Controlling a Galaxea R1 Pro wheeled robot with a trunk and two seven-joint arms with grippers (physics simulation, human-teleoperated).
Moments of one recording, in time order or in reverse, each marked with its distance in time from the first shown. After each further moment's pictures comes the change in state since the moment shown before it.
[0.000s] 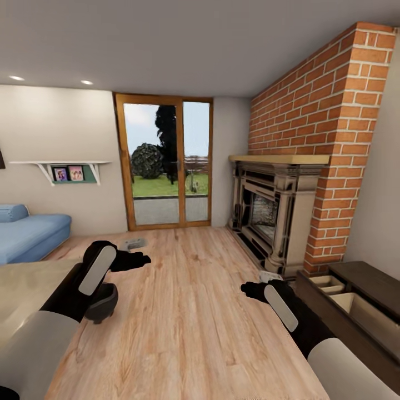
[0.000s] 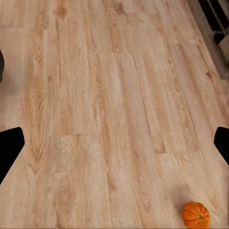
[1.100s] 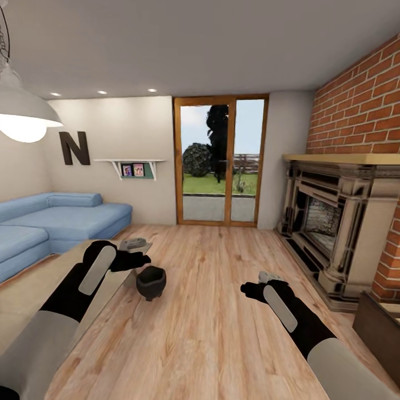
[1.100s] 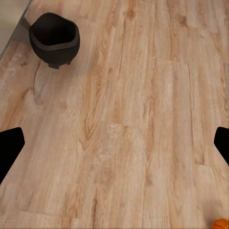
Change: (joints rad) left arm -0.001 0.000 0.001 0.001 0.001 0.000 0.000; right arm 0.000 0.002 0.008 0.000 0.002 0.000 -0.009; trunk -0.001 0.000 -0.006
